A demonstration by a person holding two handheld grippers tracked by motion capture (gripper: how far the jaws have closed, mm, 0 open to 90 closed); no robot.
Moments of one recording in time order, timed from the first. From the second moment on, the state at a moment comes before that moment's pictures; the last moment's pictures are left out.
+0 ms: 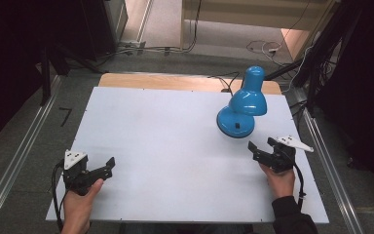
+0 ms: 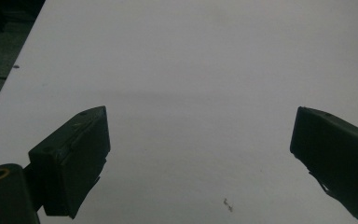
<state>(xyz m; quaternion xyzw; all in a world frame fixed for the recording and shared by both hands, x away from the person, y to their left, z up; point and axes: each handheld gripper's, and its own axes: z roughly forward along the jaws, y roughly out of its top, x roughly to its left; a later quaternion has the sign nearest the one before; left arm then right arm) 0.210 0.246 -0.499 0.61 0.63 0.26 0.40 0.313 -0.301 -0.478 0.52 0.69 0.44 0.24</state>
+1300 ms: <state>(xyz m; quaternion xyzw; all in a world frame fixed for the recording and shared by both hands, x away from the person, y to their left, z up) 0.212 0.247 -0.503 0.61 0.64 0.27 0.39 0.260 -0.356 -0.479 0.52 0.71 0.40 0.27</state>
